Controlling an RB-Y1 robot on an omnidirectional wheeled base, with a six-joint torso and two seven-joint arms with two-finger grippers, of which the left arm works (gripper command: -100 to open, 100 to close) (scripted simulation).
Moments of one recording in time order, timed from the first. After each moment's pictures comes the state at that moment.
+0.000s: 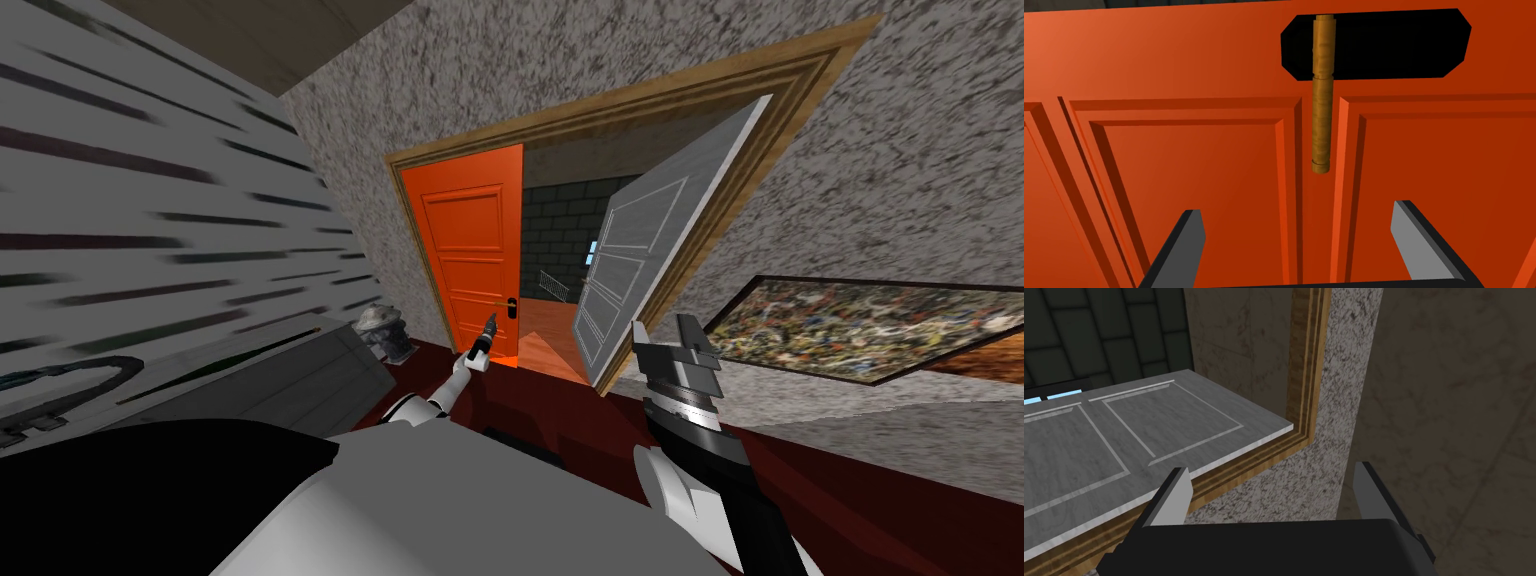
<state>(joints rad) -0.35 0.15 0.00 -0.87 0.18 -0.45 0.01</state>
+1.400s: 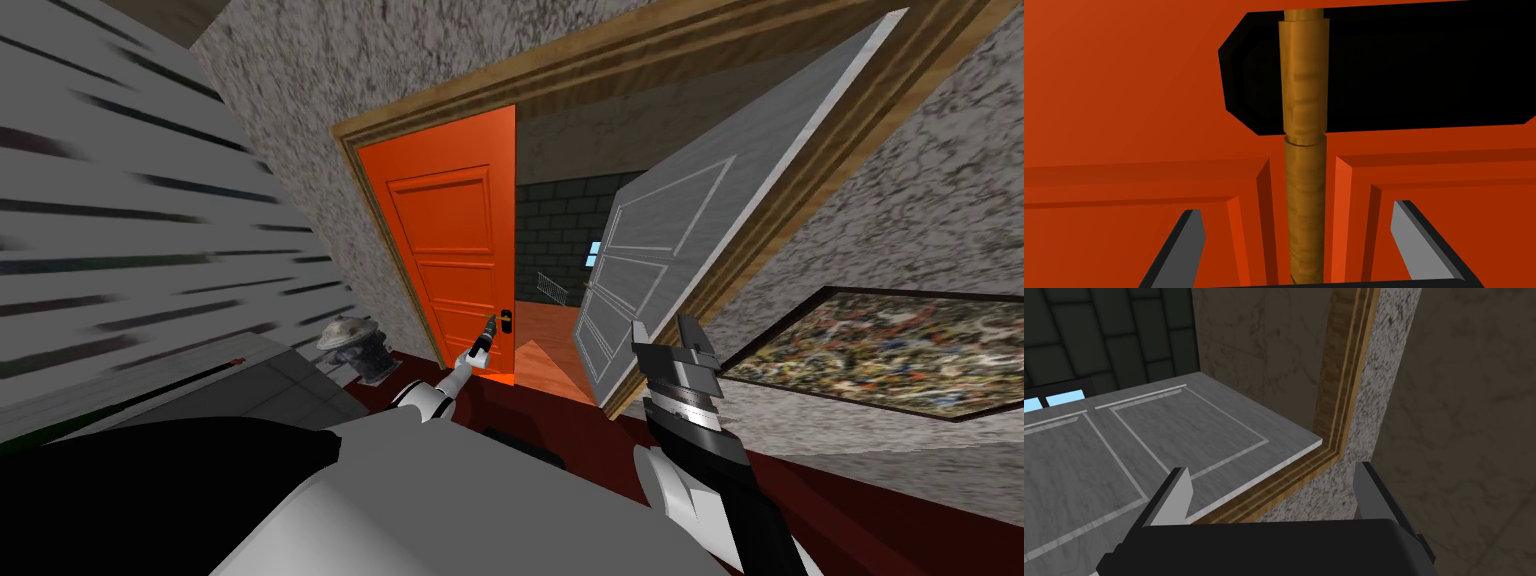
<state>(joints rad) -0.45 0.16 0.01 -0.69 0.19 -0.46 0.00</state>
